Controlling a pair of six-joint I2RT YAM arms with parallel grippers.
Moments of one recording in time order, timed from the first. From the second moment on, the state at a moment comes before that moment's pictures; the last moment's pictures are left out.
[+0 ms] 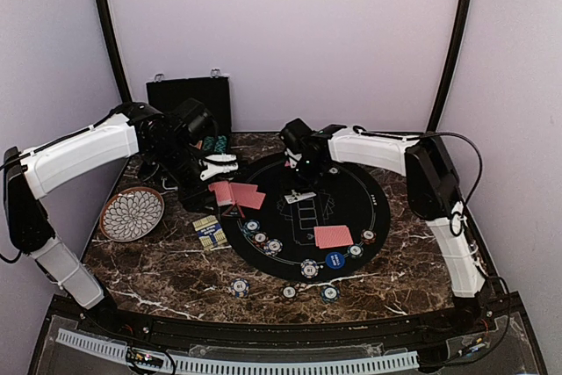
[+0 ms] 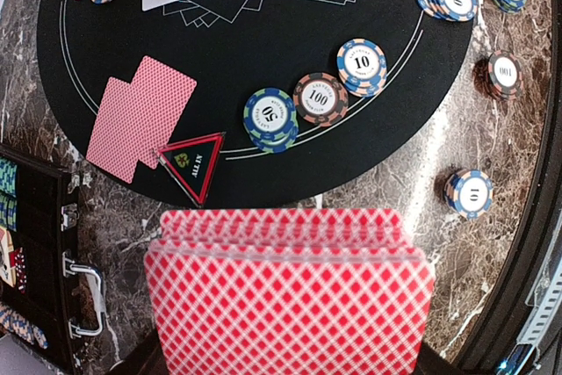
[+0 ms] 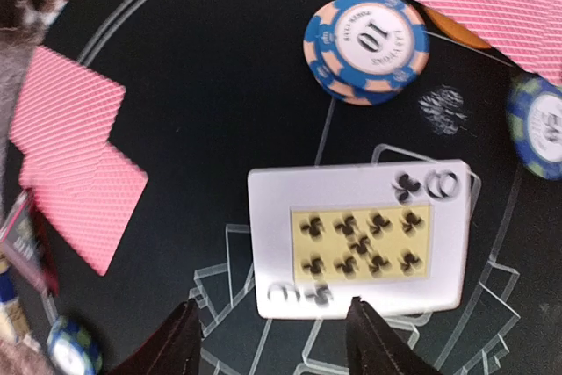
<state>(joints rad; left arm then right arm) -0.68 1.57 1.45 -1.10 0.10 0.59 0.76 2.36 2.02 -0.80 0.01 0.45</state>
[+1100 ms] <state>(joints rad) -0.68 1.57 1.45 -1.12 0.10 0.60 0.72 1.88 1.10 -0.23 -0.21 0.55</state>
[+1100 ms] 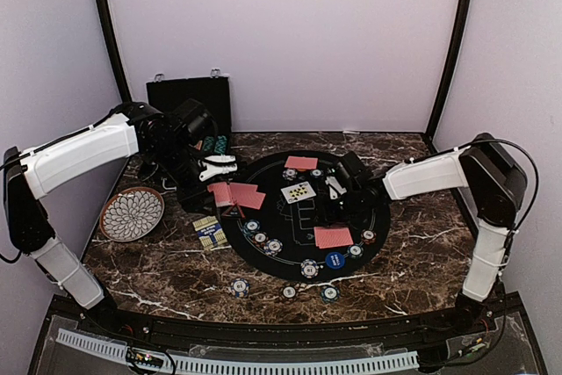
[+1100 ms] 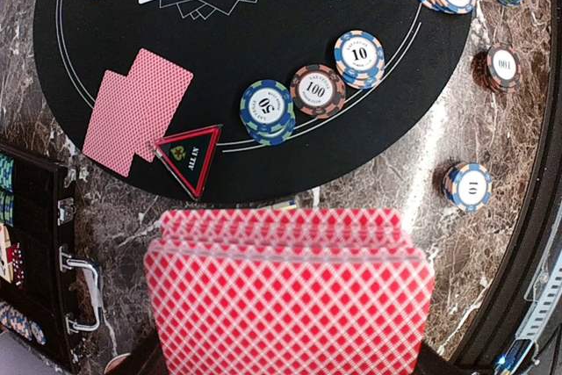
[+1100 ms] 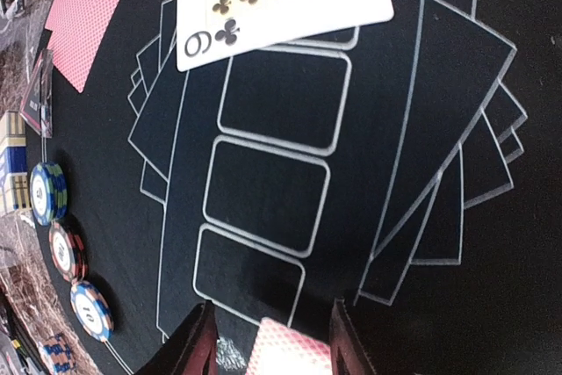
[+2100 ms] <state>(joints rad) -0.68 1.57 1.46 -1.12 0.10 0.60 0.72 1.88 1.21 -0.44 -0.23 0.52</state>
